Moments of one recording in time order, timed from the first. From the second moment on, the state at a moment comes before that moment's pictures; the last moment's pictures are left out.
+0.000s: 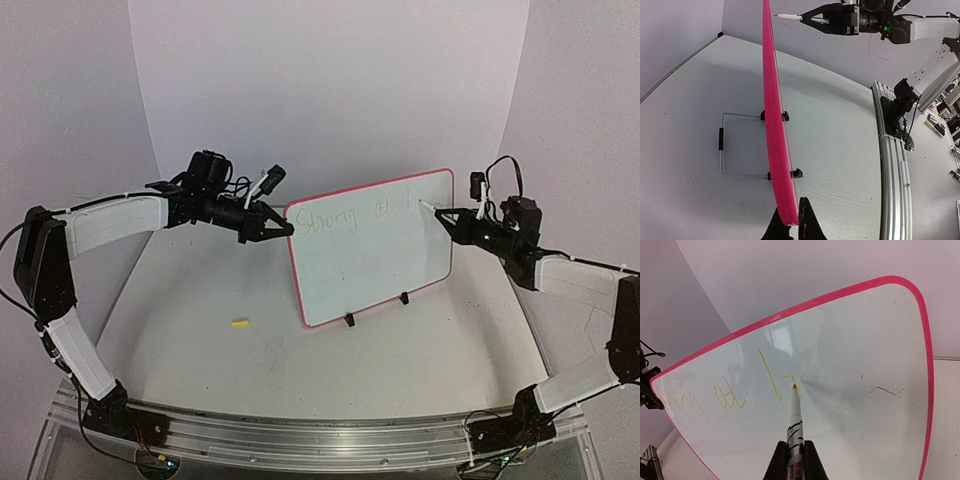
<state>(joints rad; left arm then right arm) -0.54 1.69 1.38 -0.28 0.86 0.20 0.17 1.34 0.77 0.42 -0.48 0.33</state>
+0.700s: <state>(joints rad) -0.54 1.69 1.38 -0.28 0.85 0.20 0.17 1.38 0.79 0.42 -0.39 0.33</state>
